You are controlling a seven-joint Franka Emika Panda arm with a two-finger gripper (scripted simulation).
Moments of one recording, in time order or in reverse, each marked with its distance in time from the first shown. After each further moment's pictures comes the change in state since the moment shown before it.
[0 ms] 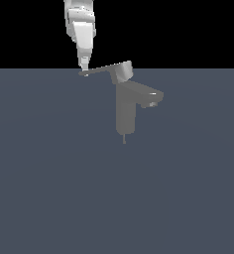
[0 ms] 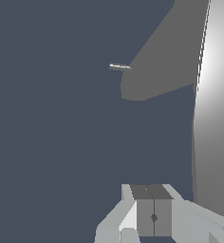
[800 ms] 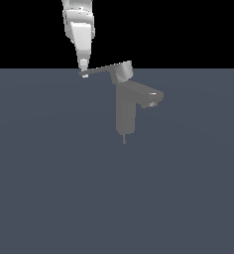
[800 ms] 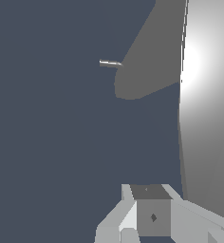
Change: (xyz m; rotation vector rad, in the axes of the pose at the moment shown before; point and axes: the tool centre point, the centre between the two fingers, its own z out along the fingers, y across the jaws) arm -0.003 0.011 0.007 -0.004 0.007 0.019
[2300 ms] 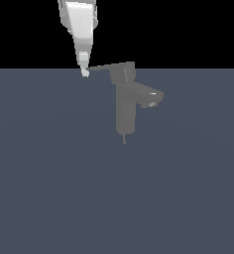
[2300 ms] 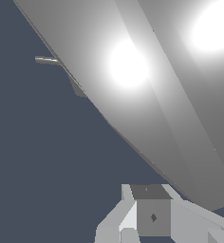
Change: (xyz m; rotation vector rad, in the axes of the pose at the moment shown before) arm -0.002 0.082 0.005 -0.007 -0.001 0.002
